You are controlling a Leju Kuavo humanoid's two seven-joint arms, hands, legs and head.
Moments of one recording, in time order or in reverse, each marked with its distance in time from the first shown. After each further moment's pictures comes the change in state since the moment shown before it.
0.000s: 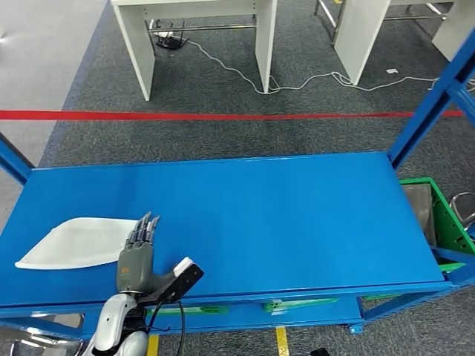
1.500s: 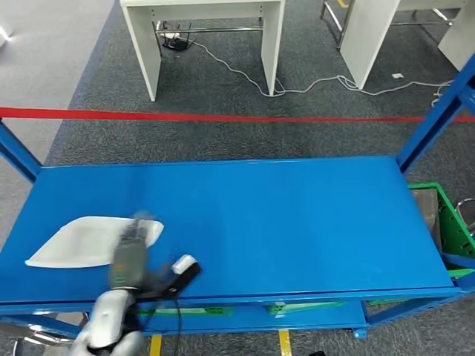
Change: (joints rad) left arm 0.079 0.140 0.035 -0.160 -0.242 -0.120 0.302; right arm 0.000 0.032 -0.004 0.000 -0.001 -0.029 0.044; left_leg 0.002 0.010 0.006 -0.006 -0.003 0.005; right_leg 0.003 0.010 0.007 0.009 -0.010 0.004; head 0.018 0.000
